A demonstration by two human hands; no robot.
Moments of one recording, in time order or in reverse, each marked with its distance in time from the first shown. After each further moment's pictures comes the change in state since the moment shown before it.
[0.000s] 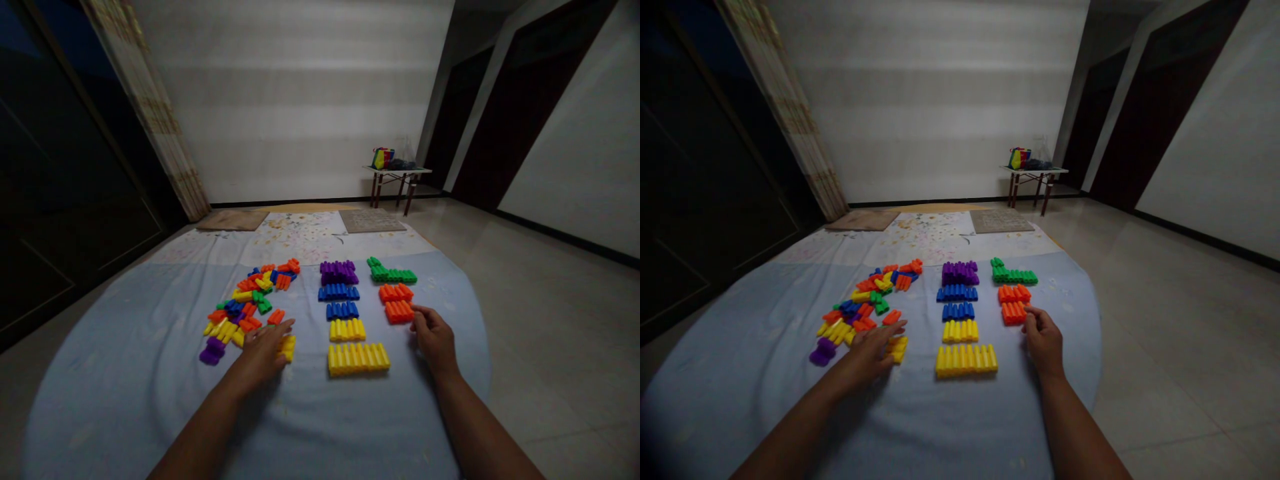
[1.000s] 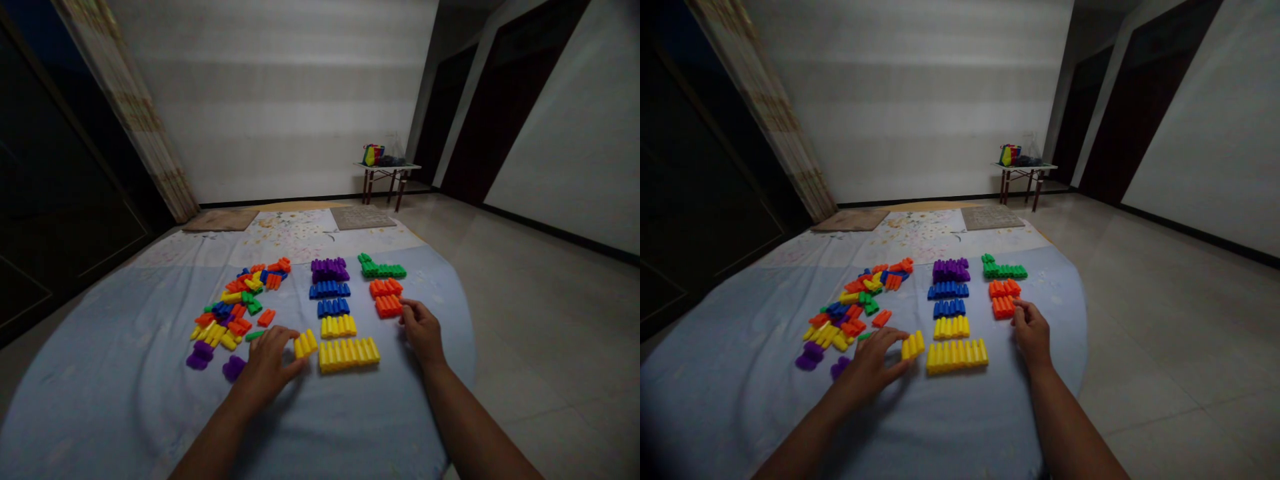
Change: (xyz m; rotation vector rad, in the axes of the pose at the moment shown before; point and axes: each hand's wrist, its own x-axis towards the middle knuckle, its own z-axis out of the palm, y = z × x) left_hand -0.008 0.027 0.017 -0.146 0.111 0.087; right_hand 0.002 0.003 0.003 0.058 -0.004 -0.015
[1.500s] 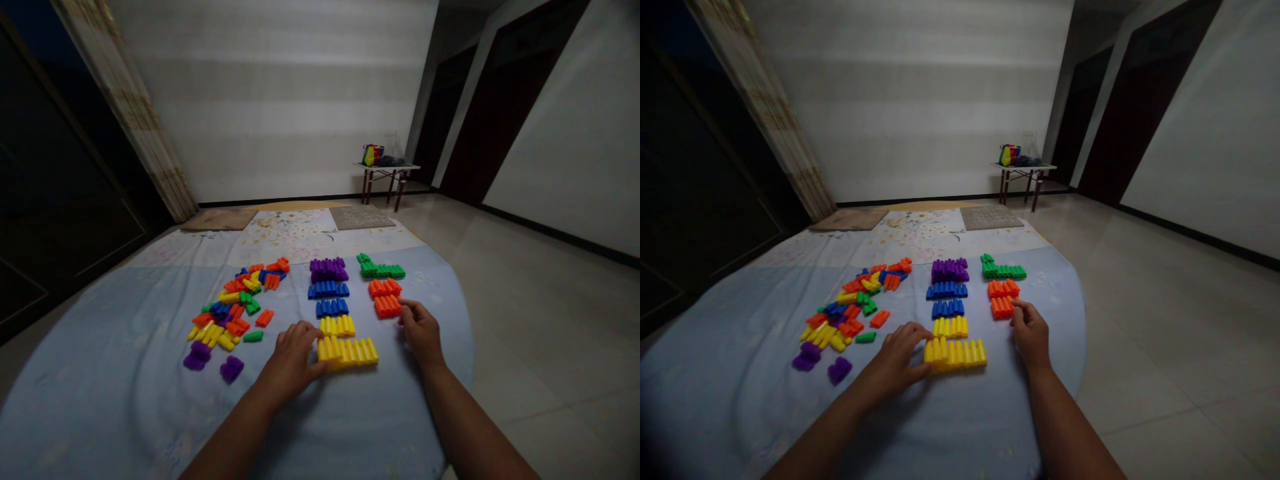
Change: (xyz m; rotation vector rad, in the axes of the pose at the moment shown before) left_hand 0.016 0.037 0.008 -0.034 -0.119 0.129; right_hand 0.000 -0.003 -0.001 -0.009 0.000 -0.023
